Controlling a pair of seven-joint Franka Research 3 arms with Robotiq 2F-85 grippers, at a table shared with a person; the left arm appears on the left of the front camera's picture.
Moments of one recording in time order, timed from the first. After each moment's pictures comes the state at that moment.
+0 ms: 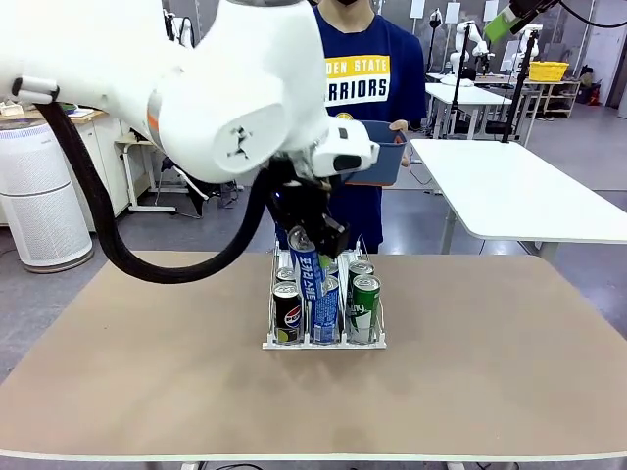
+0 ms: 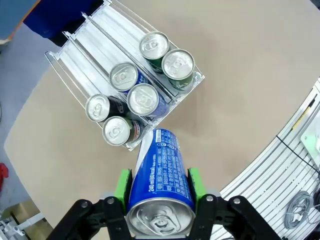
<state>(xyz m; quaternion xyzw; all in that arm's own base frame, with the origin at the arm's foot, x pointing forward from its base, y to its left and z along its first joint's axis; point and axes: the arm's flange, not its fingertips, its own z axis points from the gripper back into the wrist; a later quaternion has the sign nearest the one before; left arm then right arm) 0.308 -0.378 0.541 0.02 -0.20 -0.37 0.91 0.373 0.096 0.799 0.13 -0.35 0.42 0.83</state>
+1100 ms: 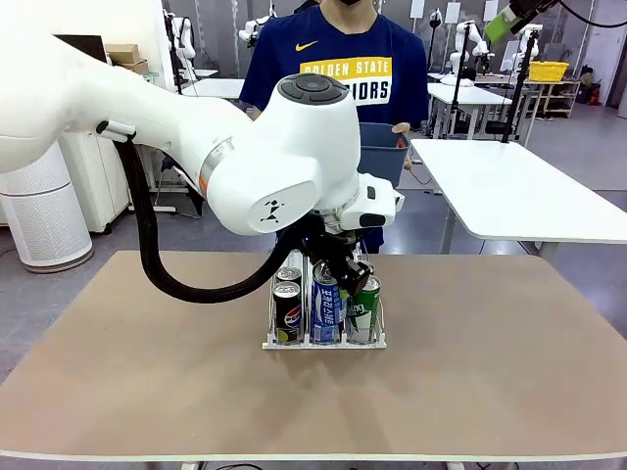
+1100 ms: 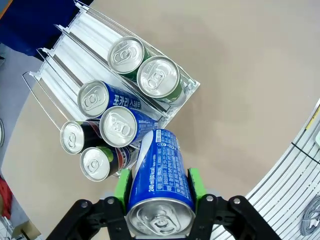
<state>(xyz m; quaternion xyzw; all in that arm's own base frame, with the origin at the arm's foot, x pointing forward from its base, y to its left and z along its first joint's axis) 0.327 -0.411 0.475 0.03 -0.20 -0.42 0.89 0.373 0.096 0.800 0.13 -0.35 0.42 0.83</state>
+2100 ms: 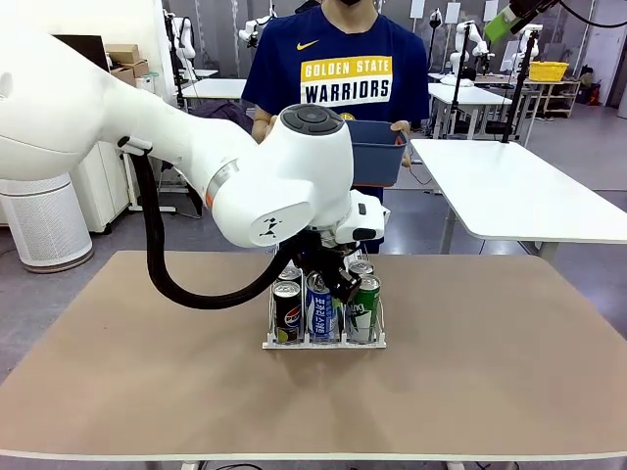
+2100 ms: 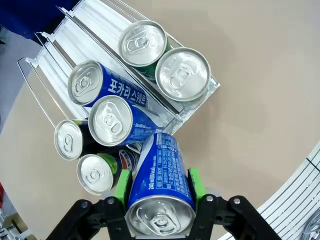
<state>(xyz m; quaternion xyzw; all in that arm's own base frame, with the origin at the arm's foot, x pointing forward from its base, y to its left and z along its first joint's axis) 0.358 -0.404 0.437 0.04 -0.19 -0.38 0.90 0.373 0.096 0.800 0.13 -0.35 0.42 0.83</state>
